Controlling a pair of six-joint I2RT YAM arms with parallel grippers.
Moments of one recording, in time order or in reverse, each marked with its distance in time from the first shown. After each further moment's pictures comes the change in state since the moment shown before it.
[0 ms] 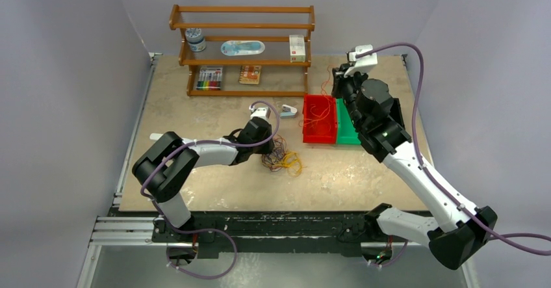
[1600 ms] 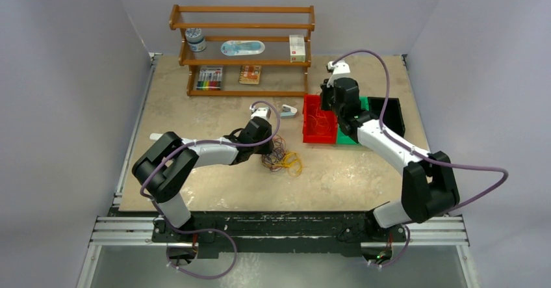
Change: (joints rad) left arm 0.000 -0.003 0.011 -0.033 -0.012 0.008; right arm -0.153 0.353 -0.128 0.086 -0.195 0.132
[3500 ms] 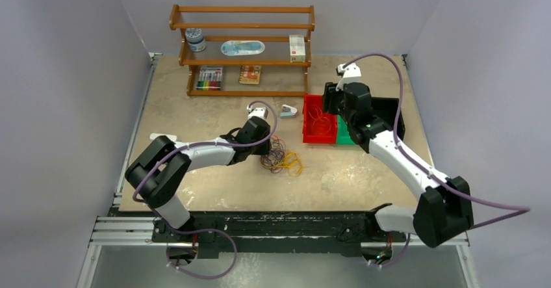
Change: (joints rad) left arm 0.000 -0.050 -0.001 -0.087 -0.031 0.000; right arm 0.000 -0.143 -0.035 -0.111 0.013 0.003
